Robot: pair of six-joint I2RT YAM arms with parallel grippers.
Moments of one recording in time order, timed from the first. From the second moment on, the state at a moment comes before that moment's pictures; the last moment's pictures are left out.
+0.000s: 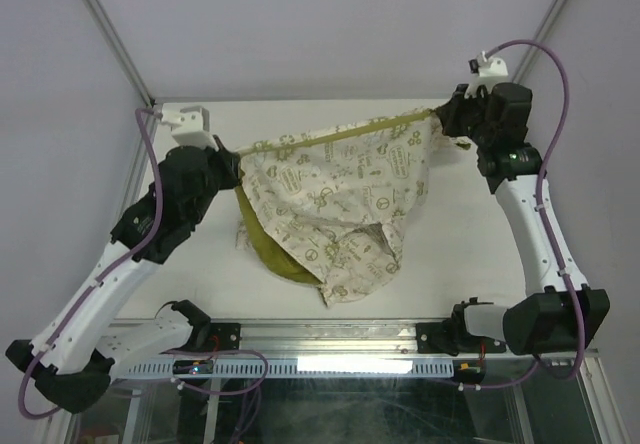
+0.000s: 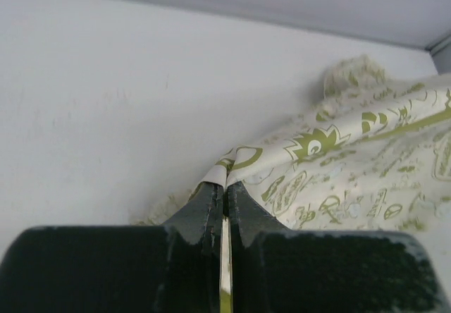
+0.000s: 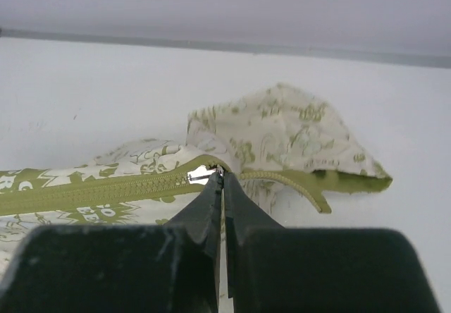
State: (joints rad) left arm -0.60 0.85 1.07 -0.54 -0.43 -0.46; right arm 0.10 1.26 1.23 -0.28 -0.20 0.10
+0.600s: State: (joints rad) left arm -0.60 0.84 1.06 -0.44 -0.47 -0.36; right arm 0.03 1.00 1.05 -0.33 -0.33 0.08
